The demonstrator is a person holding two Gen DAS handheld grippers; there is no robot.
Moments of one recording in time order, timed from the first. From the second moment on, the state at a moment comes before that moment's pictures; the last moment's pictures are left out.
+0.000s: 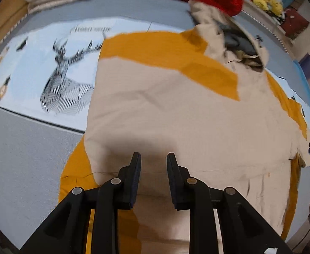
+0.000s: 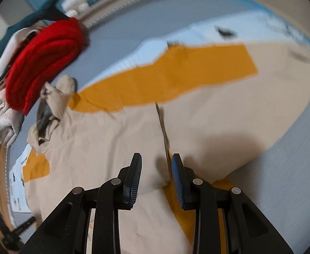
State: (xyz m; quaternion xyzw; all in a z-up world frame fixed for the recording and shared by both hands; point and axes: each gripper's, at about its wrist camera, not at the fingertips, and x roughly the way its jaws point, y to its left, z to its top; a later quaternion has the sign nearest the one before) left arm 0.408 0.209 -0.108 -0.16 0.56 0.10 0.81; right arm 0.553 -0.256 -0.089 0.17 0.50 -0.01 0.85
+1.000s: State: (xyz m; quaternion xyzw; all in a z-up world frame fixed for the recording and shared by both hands) left arm 0.412 0.129 -0.084 -0.11 0.51 0.05 0.85; right arm 0.513 -0.514 -0.060 0.22 0.37 -0.17 0.89
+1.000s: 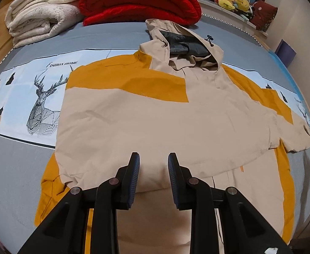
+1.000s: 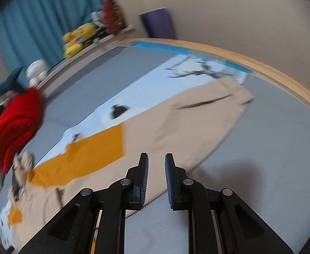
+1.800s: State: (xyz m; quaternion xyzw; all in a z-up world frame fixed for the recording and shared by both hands) left arm 0.435 0.131 -0.098 -0.10 0.52 0.05 0.85; right arm 0.538 -0.621 -0.168 0.38 0.38 -0.22 0.81
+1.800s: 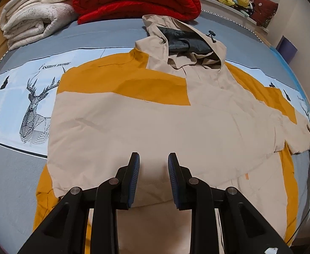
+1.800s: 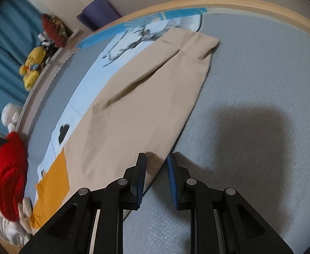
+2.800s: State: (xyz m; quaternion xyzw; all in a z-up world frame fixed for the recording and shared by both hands) left arm 0.396 0.174 -0.058 -0.15 0.48 0.07 0.86; right arm 0.545 -0.327 0.030 0.17 0.25 0.02 0.95
